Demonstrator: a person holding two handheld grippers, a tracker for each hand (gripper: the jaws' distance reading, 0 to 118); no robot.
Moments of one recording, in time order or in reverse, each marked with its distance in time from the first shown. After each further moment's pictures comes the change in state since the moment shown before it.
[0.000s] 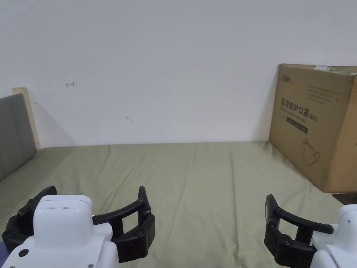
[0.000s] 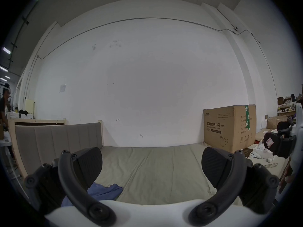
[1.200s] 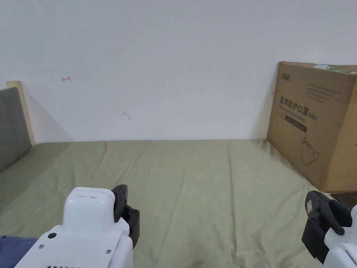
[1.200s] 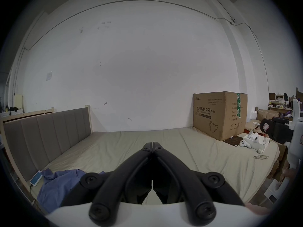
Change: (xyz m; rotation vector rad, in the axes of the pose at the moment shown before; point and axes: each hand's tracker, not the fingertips) left arm 0.005 -0.017 -0.029 -0.179 -0.120 0.015; right arm 0.024 -0.012 -0.022 -0.112 -0.006 -0.084
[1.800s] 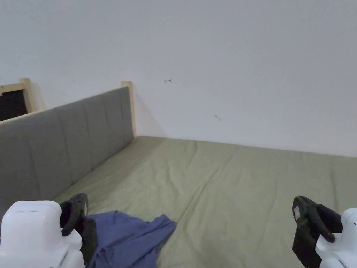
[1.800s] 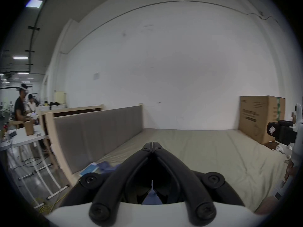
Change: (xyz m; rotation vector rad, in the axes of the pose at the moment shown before) left arm -0.161 0.006 0.118 -0.014 0.486 0.023; right arm -0.162 0.008 -0.010 -0.041 0.477 0.003
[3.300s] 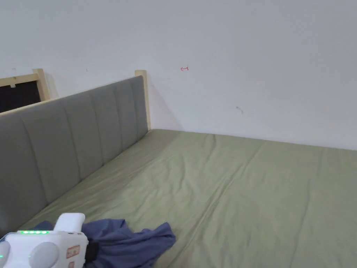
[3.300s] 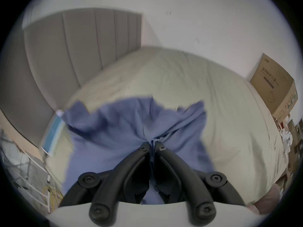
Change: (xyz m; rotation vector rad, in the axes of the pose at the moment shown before) left arm -0.069 -0.125 -0.274 -0.707 -0.143 0.016; right arm 0.073 -0.055 -0.028 -0.454 0.033 -0.070
